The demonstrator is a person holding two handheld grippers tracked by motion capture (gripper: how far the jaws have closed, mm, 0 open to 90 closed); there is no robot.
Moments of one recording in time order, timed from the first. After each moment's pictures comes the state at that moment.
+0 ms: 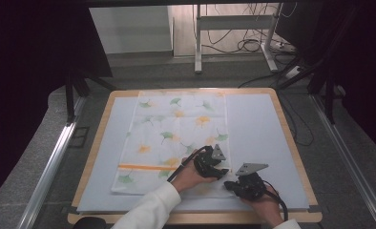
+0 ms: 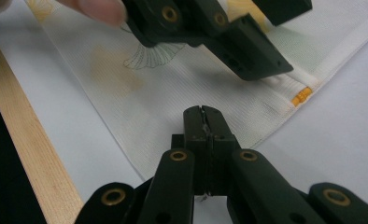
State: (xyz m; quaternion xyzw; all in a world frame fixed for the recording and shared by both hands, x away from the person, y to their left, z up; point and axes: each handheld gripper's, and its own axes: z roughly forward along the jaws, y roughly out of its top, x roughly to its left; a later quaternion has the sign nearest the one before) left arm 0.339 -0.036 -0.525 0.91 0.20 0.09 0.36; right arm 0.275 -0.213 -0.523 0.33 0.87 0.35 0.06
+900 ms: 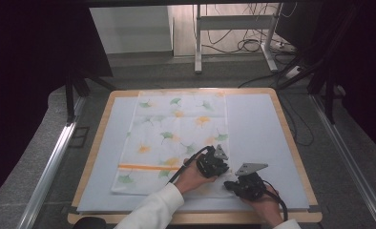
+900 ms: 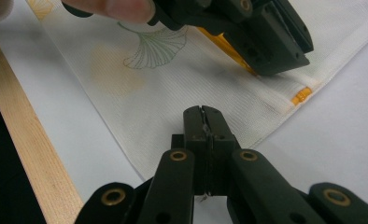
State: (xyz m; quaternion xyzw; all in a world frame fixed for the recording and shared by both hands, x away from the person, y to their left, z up) left arm 0.338 -0.042 -0.523 0.90 0.23 0.06 0.37; right arm 0.276 -0.213 -0.523 0.32 0.88 0.35 0.06
